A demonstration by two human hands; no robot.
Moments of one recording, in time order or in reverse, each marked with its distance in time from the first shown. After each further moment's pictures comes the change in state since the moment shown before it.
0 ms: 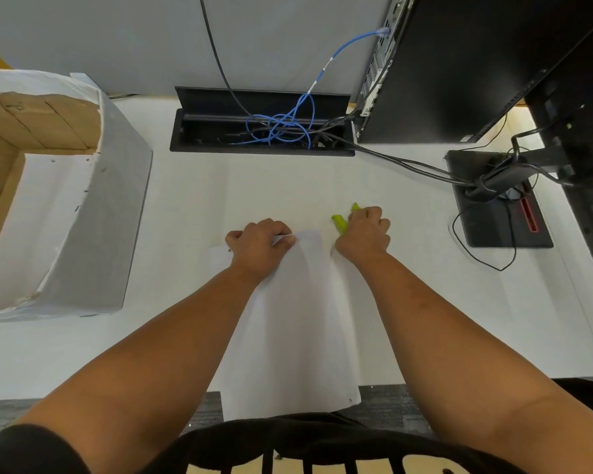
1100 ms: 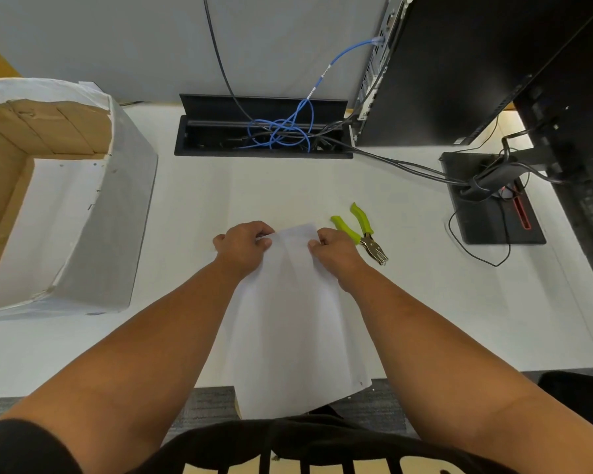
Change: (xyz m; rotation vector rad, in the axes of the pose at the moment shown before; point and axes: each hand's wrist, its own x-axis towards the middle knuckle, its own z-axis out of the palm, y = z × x) left_hand -0.004 -0.016 -0.027 -0.034 -0.081 -0.146; right_hand -0.037 -0.017 0.022 0.703 -0.239 -0.085
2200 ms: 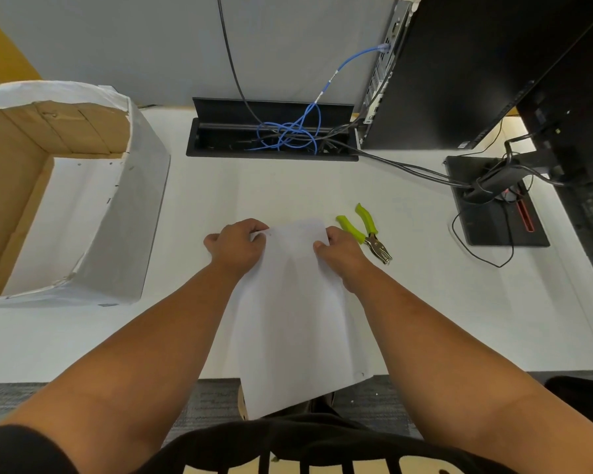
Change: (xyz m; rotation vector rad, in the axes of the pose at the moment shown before) left_hand -0.015 -0.013 -0.009 0.029 0.181 -0.012; right_hand -0.008 0.001 0.000 0.095 -0.026 0.007
